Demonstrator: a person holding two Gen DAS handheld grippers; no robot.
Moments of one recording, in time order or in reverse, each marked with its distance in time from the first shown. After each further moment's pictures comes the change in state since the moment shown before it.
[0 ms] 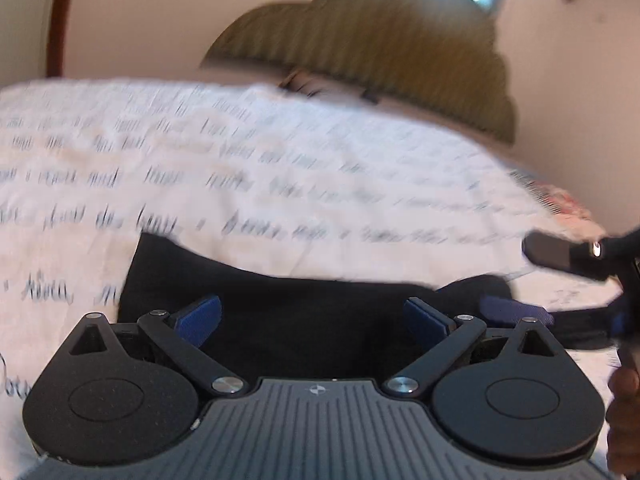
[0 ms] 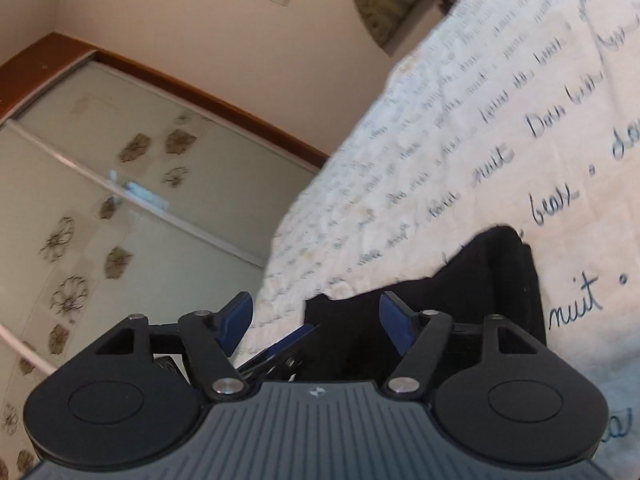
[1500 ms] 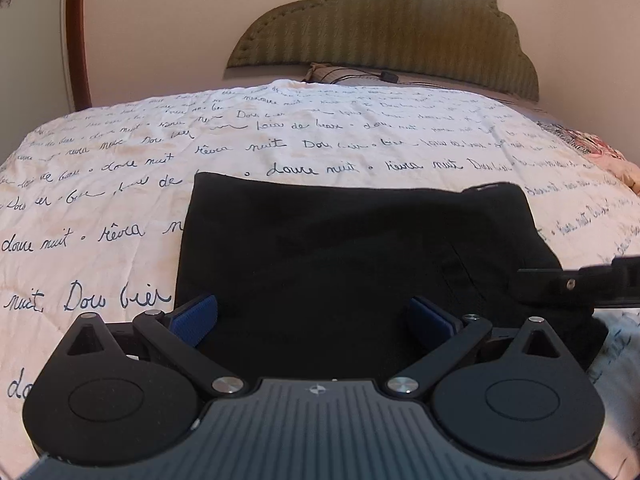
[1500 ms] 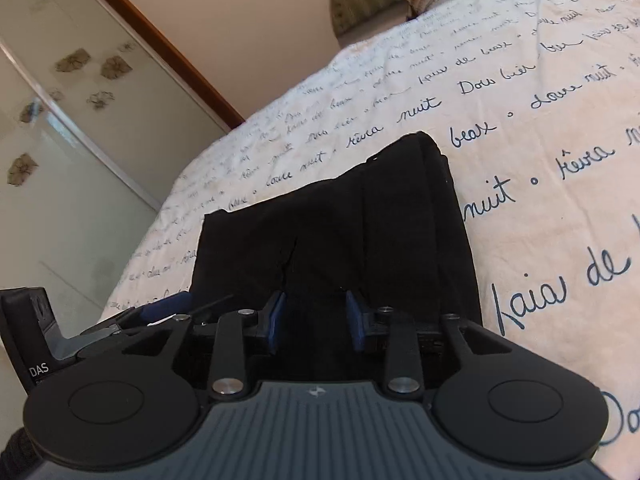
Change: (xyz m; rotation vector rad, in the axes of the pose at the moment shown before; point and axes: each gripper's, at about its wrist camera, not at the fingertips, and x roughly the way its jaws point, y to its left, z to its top) left arm -0.059 -0.014 -0.063 0.178 -0.059 0.148; right arm -0.023 0.005 -0.076 -0.271 -0.014 -0.206
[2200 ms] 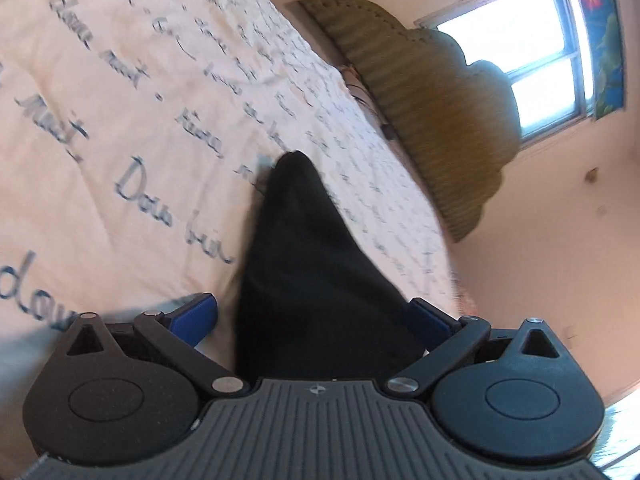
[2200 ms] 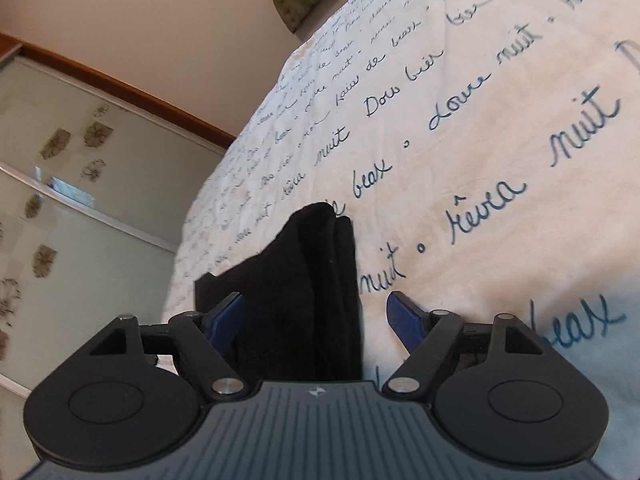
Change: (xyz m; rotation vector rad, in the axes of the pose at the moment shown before) left arm 0.002 0.144 -0.008 -0.805 0.103 -0.486; right arm -0.008 -0.092 0.067 0.315 0.110 0.121
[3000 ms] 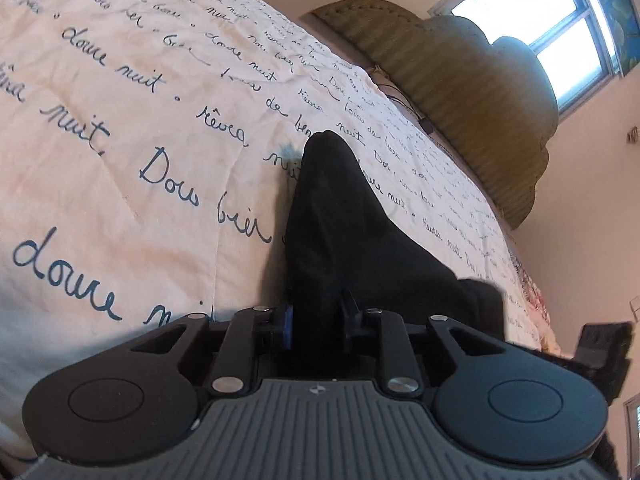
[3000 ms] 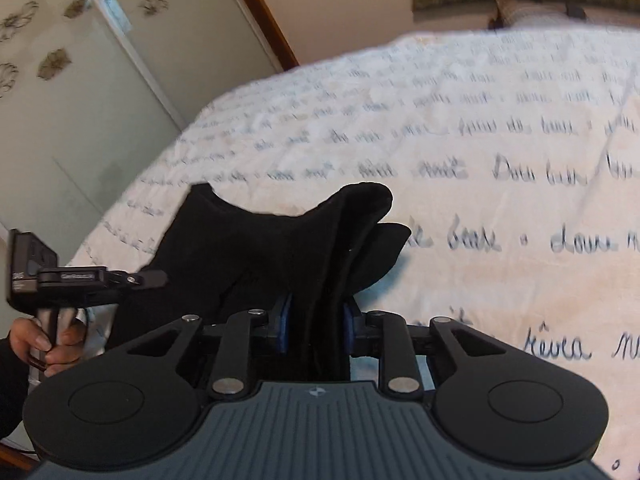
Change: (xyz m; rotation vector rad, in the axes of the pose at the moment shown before) left arm 0.014 -0.013 -0.023 0.138 -0.061 0.216; right arm 0.041 0.068 -0.009 -0.547 0.166 -0.190
